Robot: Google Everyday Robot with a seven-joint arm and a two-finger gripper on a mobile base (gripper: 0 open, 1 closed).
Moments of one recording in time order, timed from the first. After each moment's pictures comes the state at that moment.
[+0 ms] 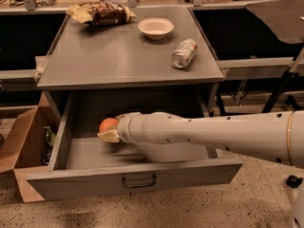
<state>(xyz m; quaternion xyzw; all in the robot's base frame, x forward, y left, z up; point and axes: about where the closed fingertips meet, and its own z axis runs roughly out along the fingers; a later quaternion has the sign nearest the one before) 0.597 0.125 0.663 -0.39 0.78 0.22 0.43</state>
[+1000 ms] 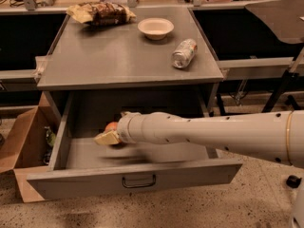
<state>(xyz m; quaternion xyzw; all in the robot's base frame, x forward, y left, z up) 0.597 0.125 0.663 -0.39 0.78 0.22 0.43</state>
